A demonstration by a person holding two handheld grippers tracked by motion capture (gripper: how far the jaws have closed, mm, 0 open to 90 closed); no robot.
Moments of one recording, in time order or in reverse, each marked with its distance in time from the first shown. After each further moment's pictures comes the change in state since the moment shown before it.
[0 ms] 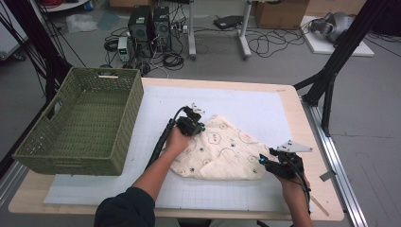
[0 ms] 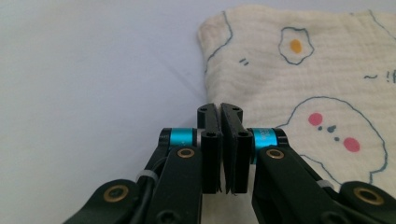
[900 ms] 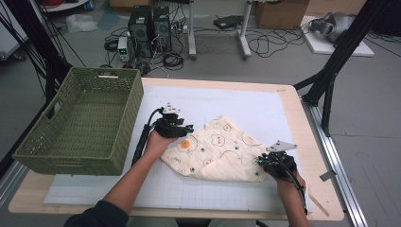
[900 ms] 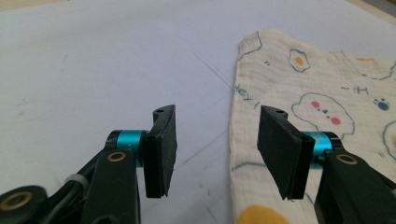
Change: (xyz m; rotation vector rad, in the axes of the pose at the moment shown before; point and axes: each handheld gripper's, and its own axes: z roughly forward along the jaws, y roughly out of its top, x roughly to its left) left arm 0.026 -0.028 -0.045 -0.163 -0.091 -0.120; right arm 0.012 0.004 0.015 0.157 -0.037 -0.083
